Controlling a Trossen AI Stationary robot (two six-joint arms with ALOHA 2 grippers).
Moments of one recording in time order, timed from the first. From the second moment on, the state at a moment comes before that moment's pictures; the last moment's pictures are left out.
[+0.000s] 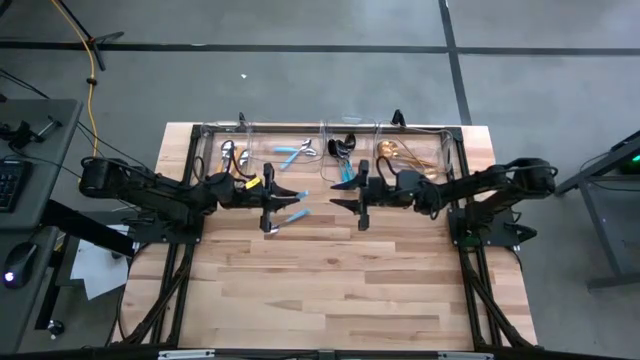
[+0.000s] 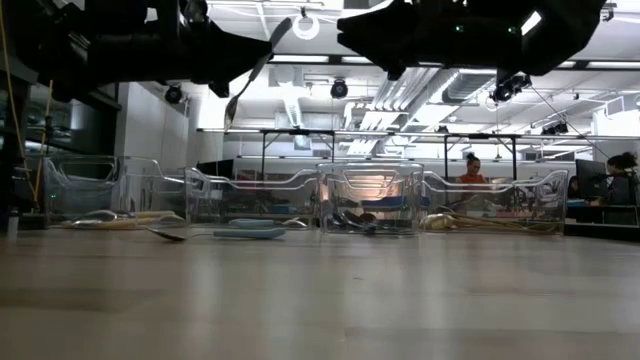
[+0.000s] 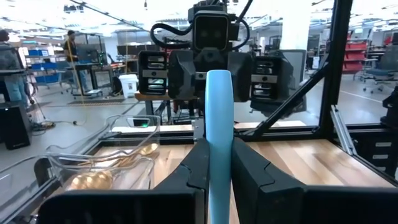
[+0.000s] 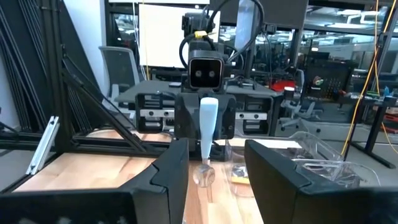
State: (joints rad) left arm 0.08 1.27 0.31 1.07 0.06 0.04; right arm -0.05 1.47 0.61 0.98 -0.06 -0.09
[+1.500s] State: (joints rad) left arm 0.02 1.42 0.42 1.12 -0.07 0.04; right arm -0.04 1.71 0.77 1.13 -0.06 0.05
